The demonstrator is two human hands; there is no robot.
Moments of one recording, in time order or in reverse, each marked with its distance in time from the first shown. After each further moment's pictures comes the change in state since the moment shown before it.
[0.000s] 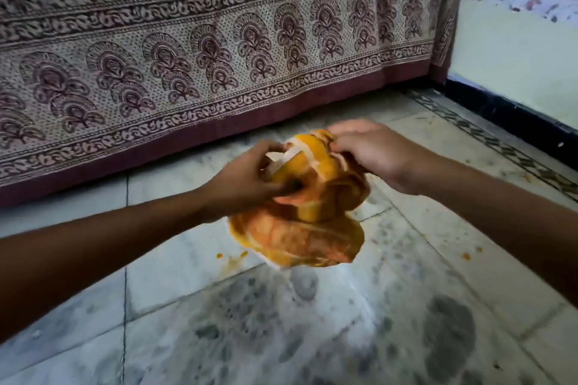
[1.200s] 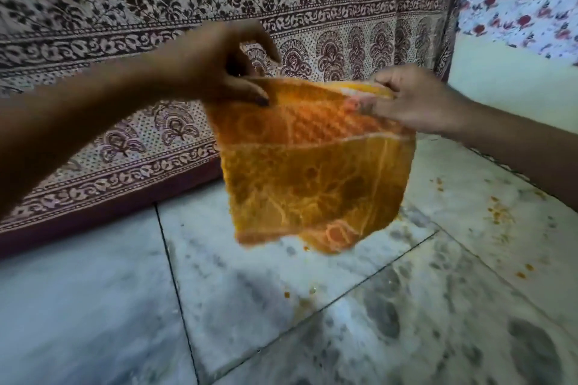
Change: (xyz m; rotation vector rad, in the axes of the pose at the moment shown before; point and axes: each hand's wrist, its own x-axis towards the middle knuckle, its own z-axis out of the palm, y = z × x) left_hand 0.029 -0.034 -0.247 0.397 0.001 0.376; right_hand 0.108 -0.093 0.053 -0.561 0.272 -0.185
